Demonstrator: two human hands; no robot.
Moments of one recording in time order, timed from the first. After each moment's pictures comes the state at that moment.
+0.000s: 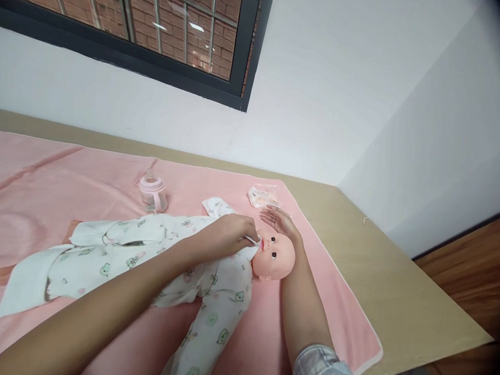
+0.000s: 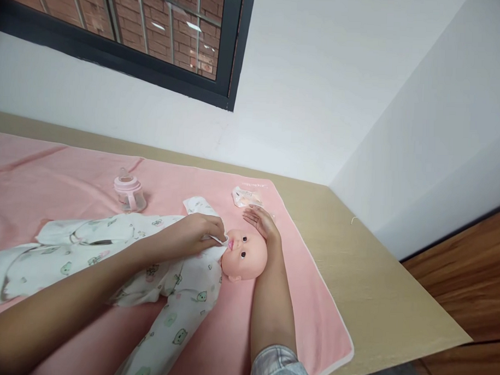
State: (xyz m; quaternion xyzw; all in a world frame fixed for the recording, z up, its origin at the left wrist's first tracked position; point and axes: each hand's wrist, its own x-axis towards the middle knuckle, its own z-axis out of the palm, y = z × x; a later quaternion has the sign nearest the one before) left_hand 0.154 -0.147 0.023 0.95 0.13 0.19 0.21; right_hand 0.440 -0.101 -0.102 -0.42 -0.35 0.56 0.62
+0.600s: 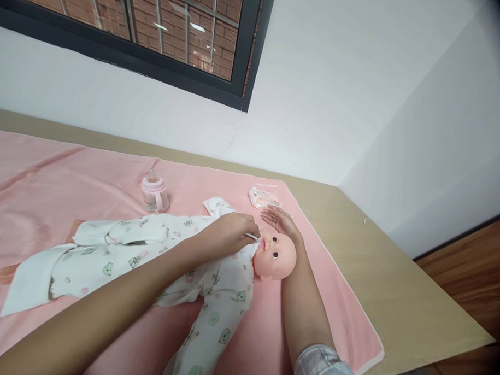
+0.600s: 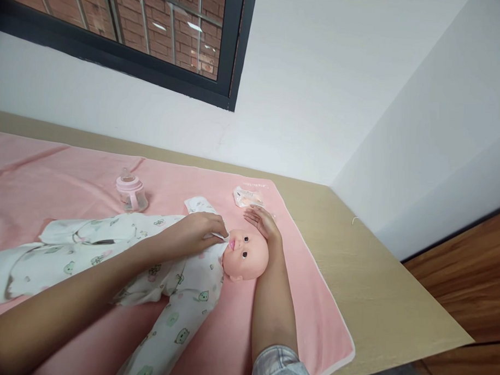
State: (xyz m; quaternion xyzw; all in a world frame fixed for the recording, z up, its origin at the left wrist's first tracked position) left_hand 0.156 -0.143 0.019 0.95 0.16 0.19 0.18; right_hand 0.440 -0.103 -0.103 -0.41 -0.36 0.56 0.62
